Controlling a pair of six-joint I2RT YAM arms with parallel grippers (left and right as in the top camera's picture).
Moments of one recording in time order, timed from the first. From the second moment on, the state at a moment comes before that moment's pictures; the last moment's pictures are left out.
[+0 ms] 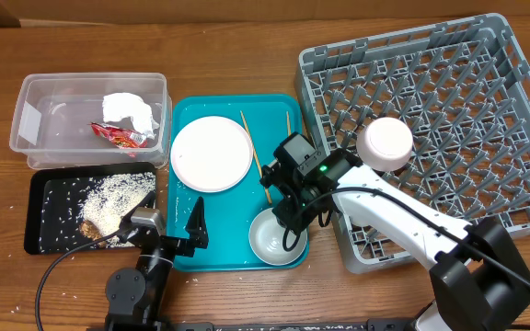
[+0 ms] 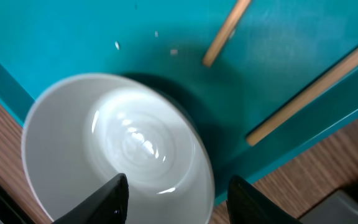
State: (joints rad) left arm -0.10 0.01 0.01 -0.07 0.11 -0.23; right arm 0.70 1.72 1.16 -0.85 -0.24 -0.10
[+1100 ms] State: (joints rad) left arm -0.10 0.01 0.01 -0.07 0.11 -0.23; right arm 0.70 1.74 1.26 -0.87 -0.01 0.09
